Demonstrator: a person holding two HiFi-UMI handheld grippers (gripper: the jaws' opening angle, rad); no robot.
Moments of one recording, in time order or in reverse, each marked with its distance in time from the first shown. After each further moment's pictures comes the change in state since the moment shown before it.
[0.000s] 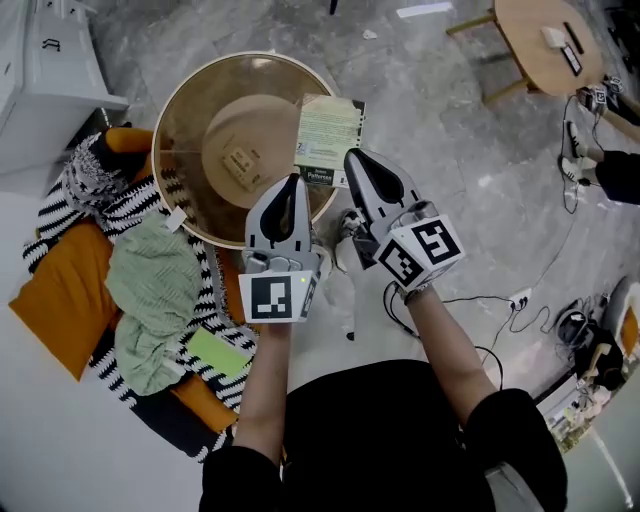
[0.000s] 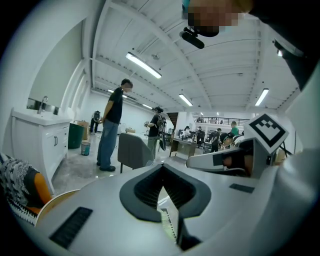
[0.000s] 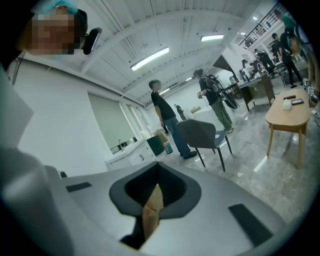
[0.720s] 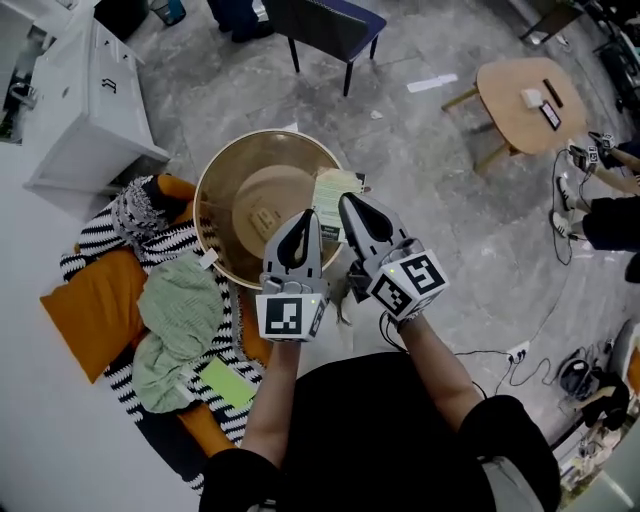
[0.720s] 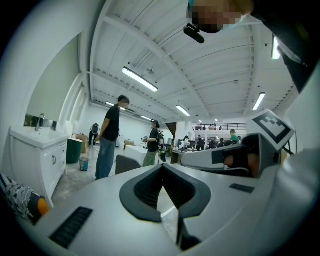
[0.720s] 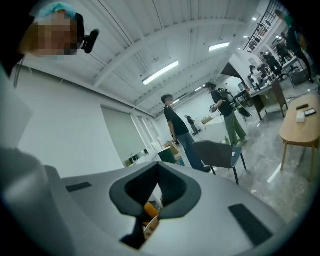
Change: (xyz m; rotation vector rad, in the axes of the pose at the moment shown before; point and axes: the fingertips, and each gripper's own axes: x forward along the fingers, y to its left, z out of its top) left arm -0.025 -0.041 0.142 0.049 -0.114 0.003; right arm -0.037 0.087 0.135 -0.029 -0.139 0.127
